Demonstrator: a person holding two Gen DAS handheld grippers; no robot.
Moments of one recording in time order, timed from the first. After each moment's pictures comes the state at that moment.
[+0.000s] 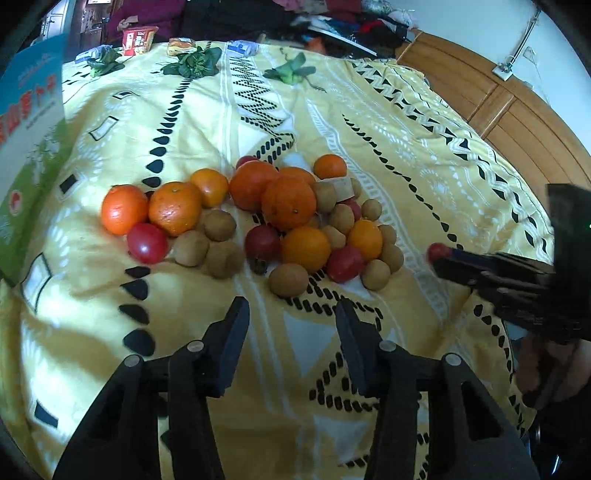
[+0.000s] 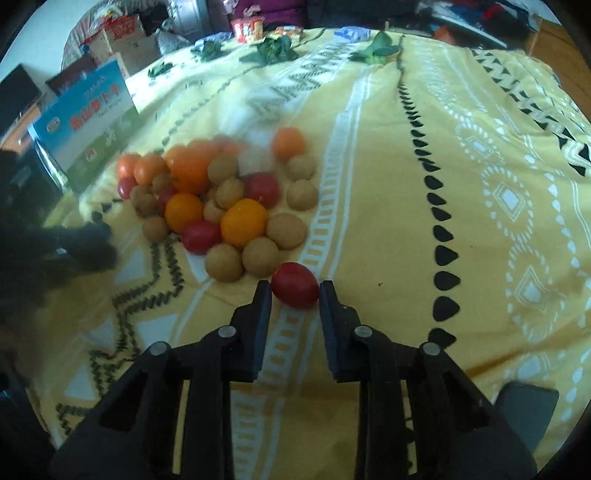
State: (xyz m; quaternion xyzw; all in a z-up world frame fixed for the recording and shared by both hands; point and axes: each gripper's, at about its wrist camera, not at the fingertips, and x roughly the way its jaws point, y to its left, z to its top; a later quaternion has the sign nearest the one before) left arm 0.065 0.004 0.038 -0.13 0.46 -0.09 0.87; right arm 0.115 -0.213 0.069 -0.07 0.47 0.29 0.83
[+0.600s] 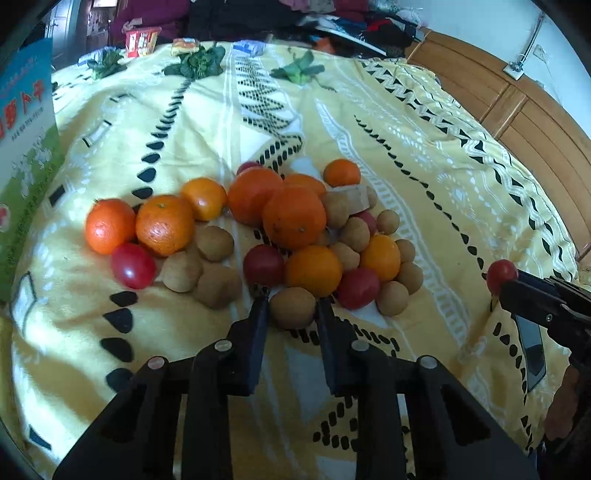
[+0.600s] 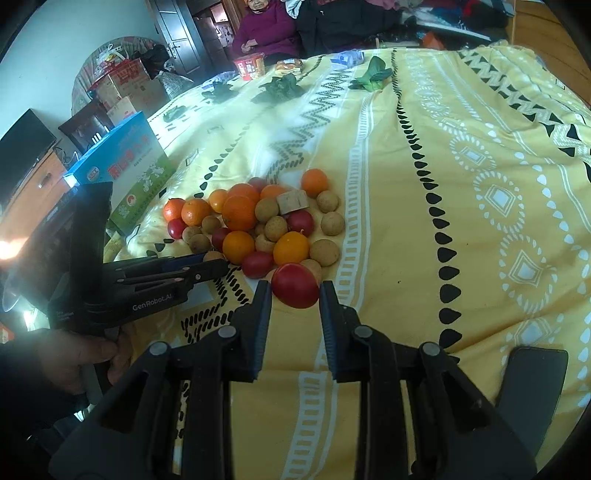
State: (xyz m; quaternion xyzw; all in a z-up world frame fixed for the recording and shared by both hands) left arm 0.083 -0.003 0.034 -0.12 0.45 -0.06 0.88; right arm 0.091 -0.213 0.102 -0.02 0.44 0.30 0.84
